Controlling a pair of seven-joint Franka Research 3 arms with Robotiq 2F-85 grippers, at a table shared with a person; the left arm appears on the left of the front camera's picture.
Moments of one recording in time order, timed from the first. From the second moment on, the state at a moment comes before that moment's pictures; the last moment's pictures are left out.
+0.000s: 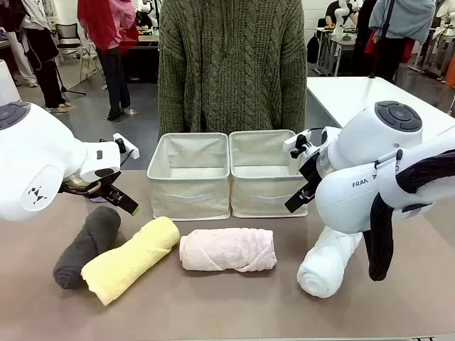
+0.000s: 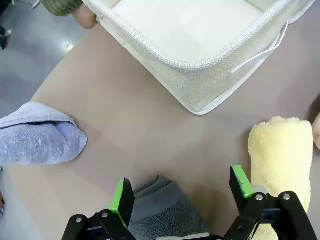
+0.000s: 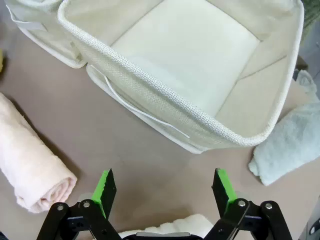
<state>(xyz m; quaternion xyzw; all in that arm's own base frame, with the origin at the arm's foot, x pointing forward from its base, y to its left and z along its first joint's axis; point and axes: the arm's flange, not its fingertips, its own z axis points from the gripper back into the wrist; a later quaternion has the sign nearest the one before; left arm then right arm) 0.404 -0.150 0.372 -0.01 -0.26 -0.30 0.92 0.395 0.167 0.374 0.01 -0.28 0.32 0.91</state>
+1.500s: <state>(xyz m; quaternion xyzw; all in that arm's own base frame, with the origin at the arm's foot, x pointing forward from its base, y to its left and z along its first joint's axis) 0.405 -0.150 0.383 -0.01 -0.27 -0.30 0.91 0.393 0.170 0.386 0.01 -0.29 0.32 0.90</state>
